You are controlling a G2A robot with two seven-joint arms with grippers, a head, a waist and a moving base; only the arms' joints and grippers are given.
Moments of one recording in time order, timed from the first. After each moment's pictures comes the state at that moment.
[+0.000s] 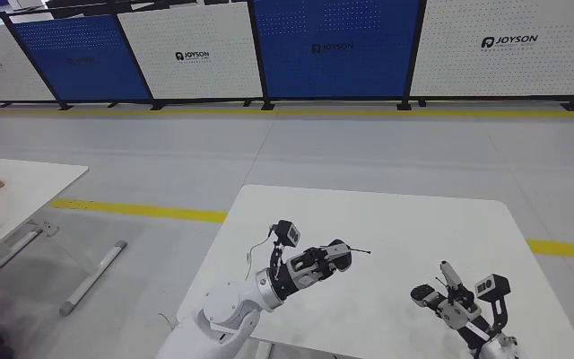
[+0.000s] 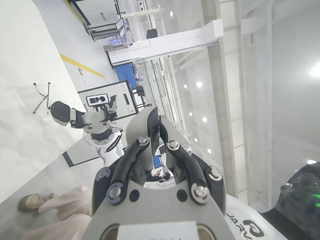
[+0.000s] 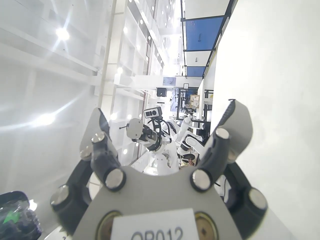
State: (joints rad) left arm 1.53 -1.16 -1.21 -1.93 -0.54 -0.12 -0.56; right arm -1.71 -1.20 1.53 -1.72 0.52 -0.09 0.66
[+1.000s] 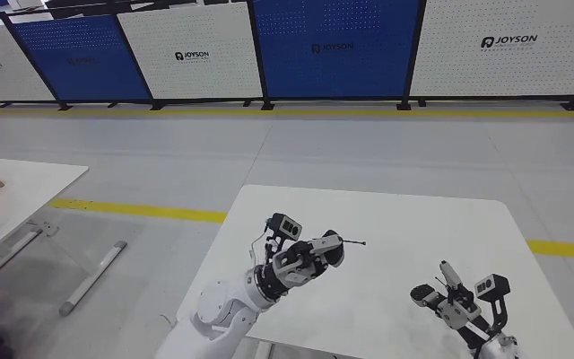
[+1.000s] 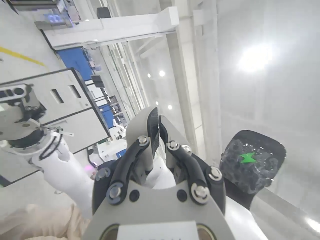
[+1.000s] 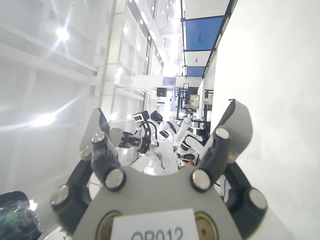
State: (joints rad) left arm 1.53 -1.16 -1.23 -1.98 -0.71 -0.23 -0.62; right arm -1.71 -1.20 1.53 -1.72 0.52 -0.09 0.66
